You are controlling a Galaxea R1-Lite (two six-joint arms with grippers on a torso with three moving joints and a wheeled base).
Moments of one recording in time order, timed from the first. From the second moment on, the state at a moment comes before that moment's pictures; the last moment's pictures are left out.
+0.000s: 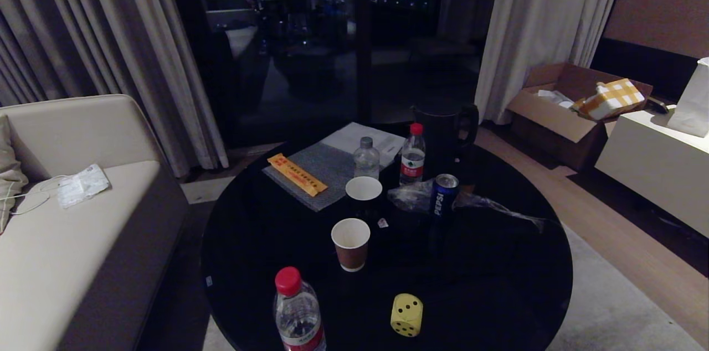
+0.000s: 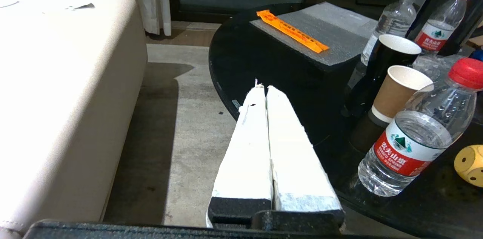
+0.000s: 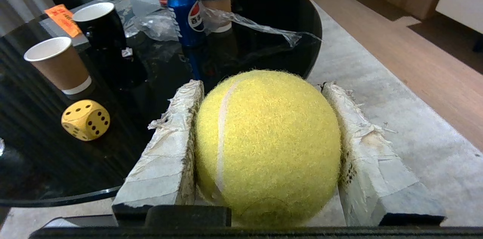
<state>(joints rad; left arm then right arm) 0.00 0.00 0.00 0.00 0.06 -0.11 0.01 0.00 -0.03 0.08 -0.01 0.08</state>
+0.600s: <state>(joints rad) 0.00 0.00 0.00 0.00 0.06 -0.11 0.01 0.00 -0.03 0.08 -0.01 0.08</state>
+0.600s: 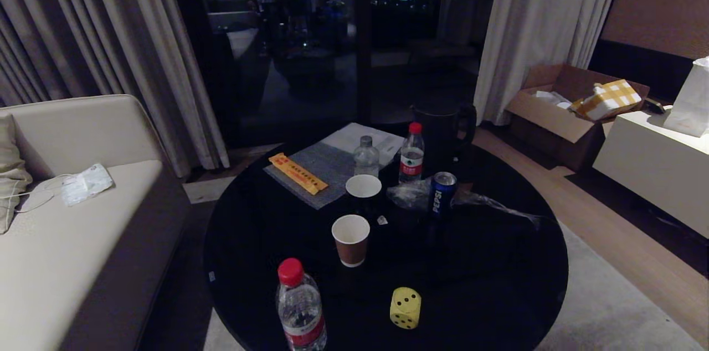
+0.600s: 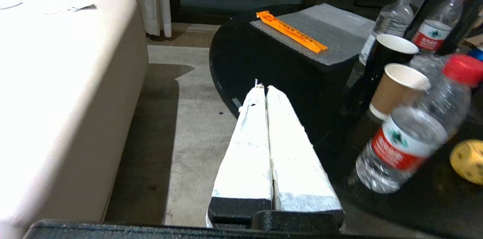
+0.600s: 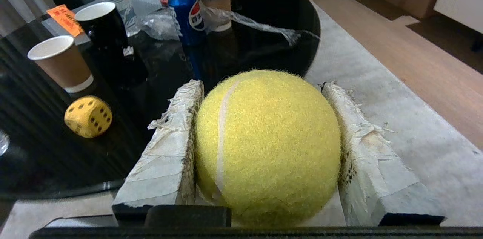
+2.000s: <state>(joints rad) 0.00 0.00 0.00 0.00 0.03 -0.01 0.01 0.00 -0.03 0.08 -0.01 0.07</state>
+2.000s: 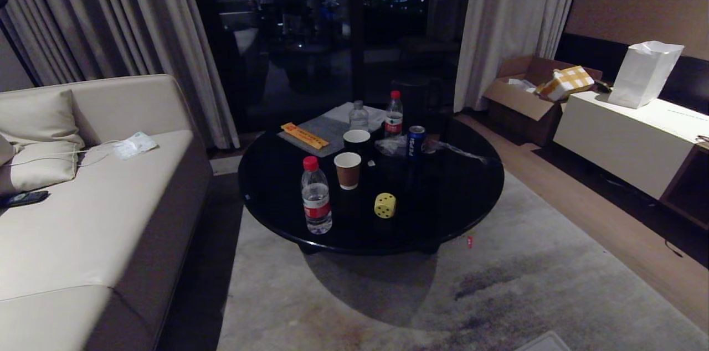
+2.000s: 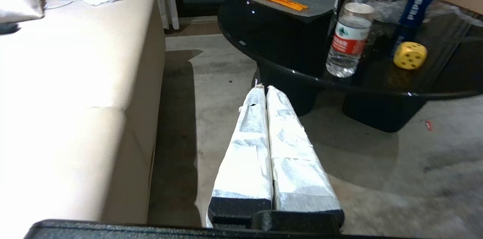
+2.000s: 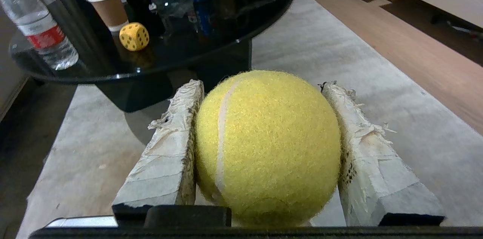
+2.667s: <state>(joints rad) 0.00 0.00 0.00 0.00 0.03 -0.01 0.01 0.00 -0.03 0.08 -0.01 0.07</state>
